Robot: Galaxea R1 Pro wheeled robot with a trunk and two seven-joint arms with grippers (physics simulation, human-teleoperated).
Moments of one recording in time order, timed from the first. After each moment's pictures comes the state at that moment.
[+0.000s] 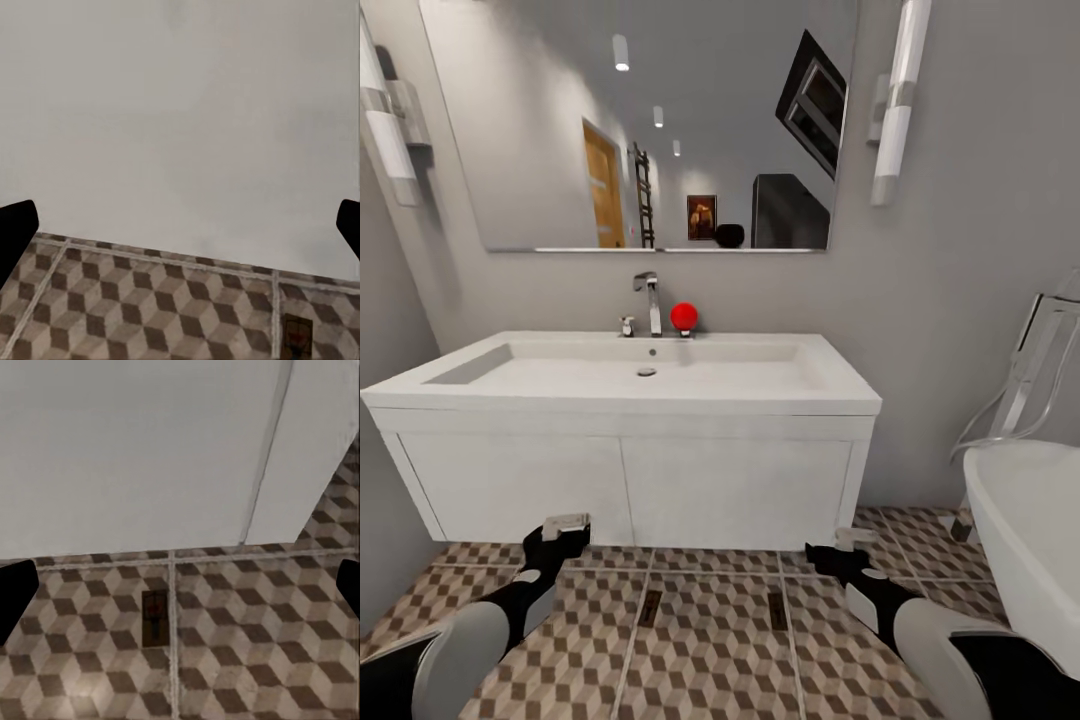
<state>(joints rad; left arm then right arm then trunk) -0.83 0.12 0.33 -0.01 -0.30 -0.39 0.09 -0.84 -0.01 0.01 0.03 -0.10 -0.19 0.01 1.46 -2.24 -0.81</state>
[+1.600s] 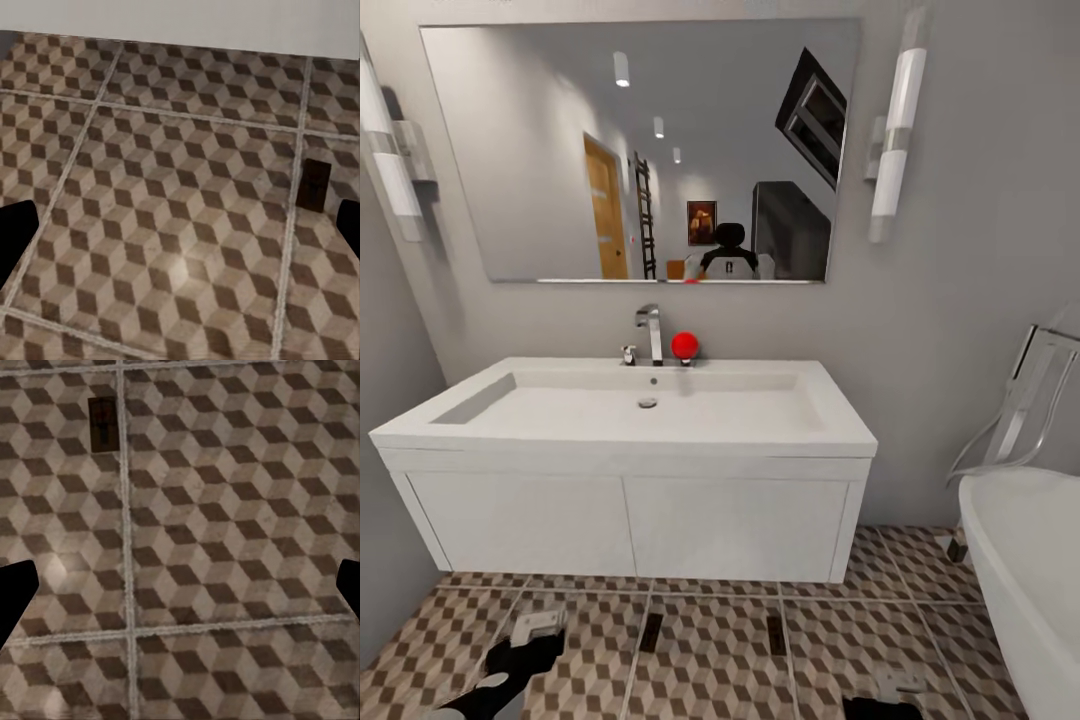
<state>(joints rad) -0.59 0.15 0.33 0.00 -0.23 -0.28 0.08 -0.52 -0.06 0.01 0.03 -0.10 -0.15 0.01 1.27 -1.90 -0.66</state>
